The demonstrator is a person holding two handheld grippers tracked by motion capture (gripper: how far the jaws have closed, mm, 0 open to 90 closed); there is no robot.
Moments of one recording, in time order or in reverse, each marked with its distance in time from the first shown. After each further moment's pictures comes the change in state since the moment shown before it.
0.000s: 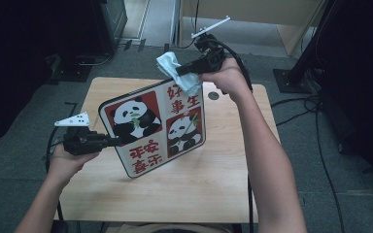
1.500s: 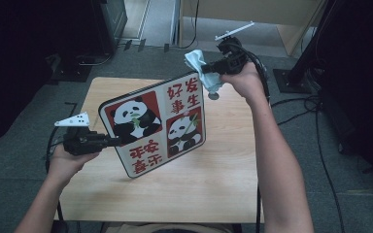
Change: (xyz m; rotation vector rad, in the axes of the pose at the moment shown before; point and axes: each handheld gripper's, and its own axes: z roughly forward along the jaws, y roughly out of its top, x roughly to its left) left arm 0.000 0.000 0.000 -0.001 0.001 0.002; right arm -0.032 -0.032 -0.030 -0.014 -0.241 0.080
